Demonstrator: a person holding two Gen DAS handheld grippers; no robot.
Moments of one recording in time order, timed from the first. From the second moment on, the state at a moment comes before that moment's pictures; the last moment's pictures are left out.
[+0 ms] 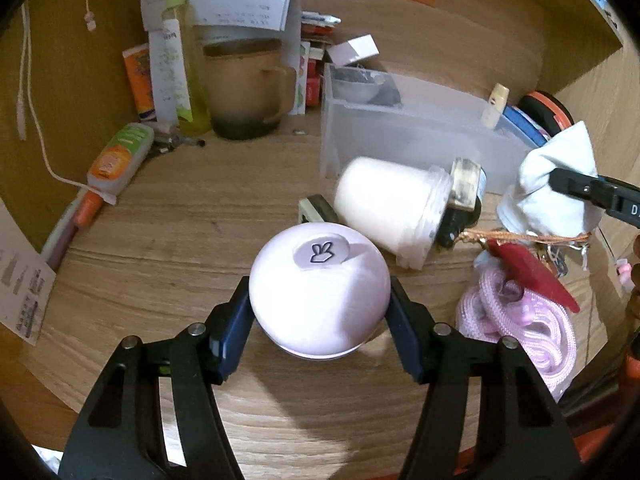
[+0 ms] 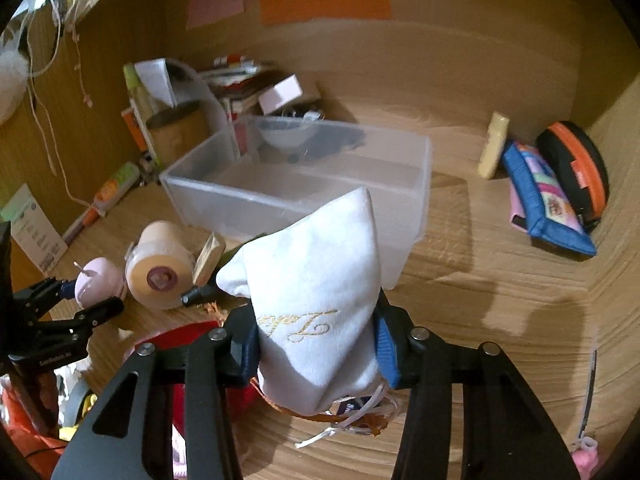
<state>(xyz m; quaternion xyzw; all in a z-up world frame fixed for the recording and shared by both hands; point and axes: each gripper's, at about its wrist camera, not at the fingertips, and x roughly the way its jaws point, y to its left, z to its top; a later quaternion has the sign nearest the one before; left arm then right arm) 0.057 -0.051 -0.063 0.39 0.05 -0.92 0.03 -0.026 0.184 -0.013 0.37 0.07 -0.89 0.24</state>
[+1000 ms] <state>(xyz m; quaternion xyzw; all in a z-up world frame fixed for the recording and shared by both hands) 0.001 -0.053 0.010 0.35 0.04 -0.93 -0.03 -0.040 0.208 0.061 0.27 0.05 -0.94 0.21</state>
